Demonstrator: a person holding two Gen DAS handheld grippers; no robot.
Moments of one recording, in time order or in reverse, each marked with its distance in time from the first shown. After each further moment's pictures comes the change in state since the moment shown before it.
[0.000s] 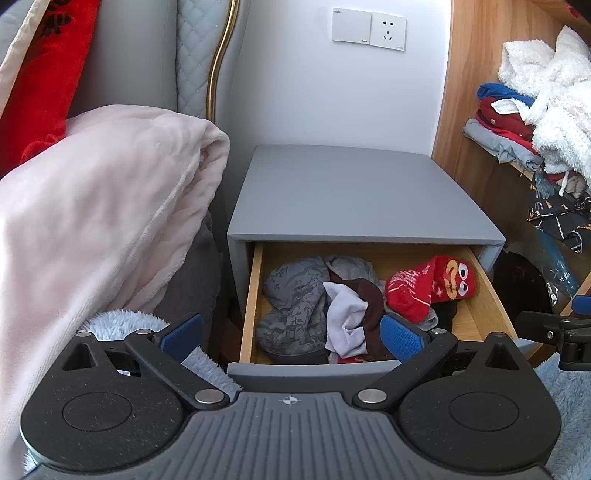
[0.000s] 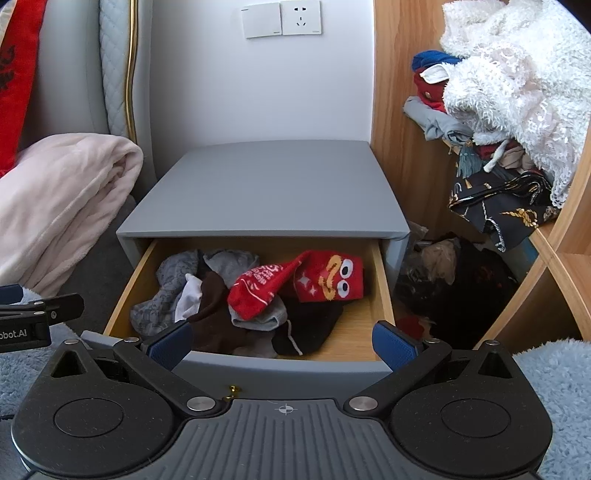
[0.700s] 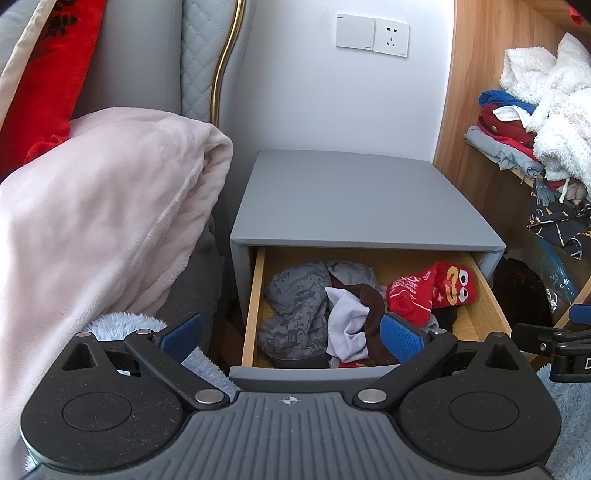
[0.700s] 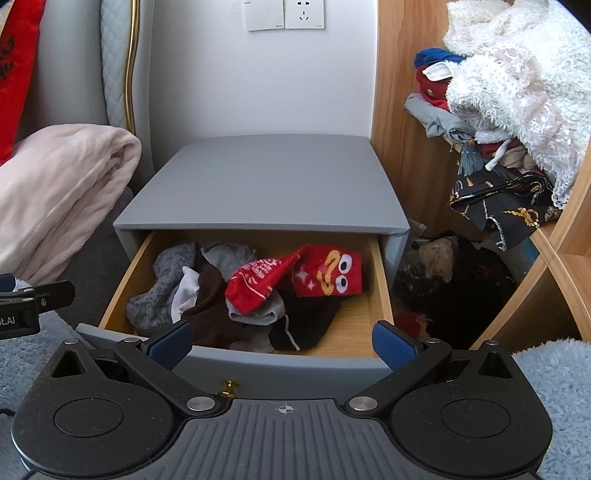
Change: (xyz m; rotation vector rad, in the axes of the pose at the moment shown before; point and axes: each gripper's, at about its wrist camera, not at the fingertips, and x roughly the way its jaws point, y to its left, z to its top) left arm -0.004 0.000 0.000 -0.015 -0.015 0.007; right arm 0.004 0.002 -0.001 -0.020 0.019 -0.012
